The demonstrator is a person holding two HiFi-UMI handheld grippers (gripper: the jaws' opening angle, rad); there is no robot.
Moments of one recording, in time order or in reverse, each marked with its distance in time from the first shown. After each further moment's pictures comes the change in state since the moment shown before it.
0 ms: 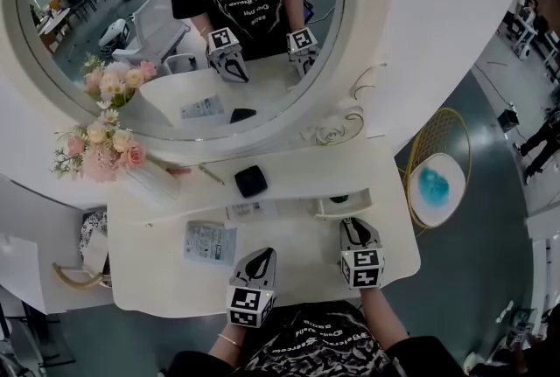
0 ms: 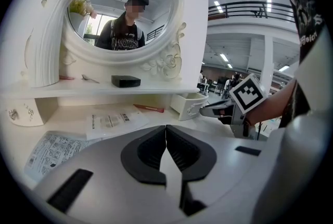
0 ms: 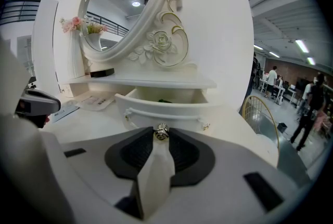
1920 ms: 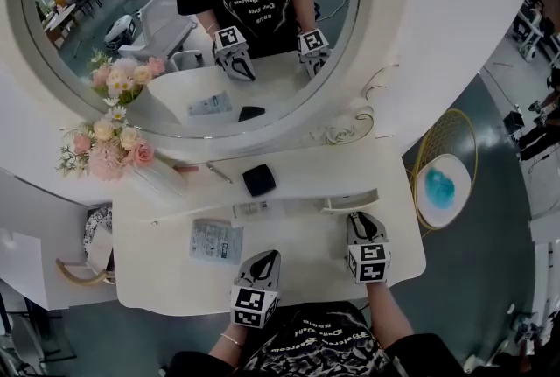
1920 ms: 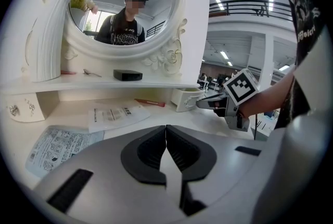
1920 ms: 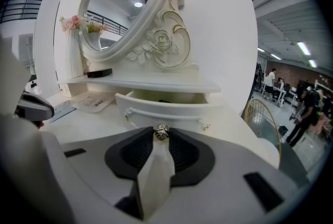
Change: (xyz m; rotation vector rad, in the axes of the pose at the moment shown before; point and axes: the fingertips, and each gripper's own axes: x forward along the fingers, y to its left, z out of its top) left arm -0.003 0.004 -0.013 -0.005 0.039 -0.006; right arm 0.013 -0.004 0.010 -0.020 -0.014 0.004
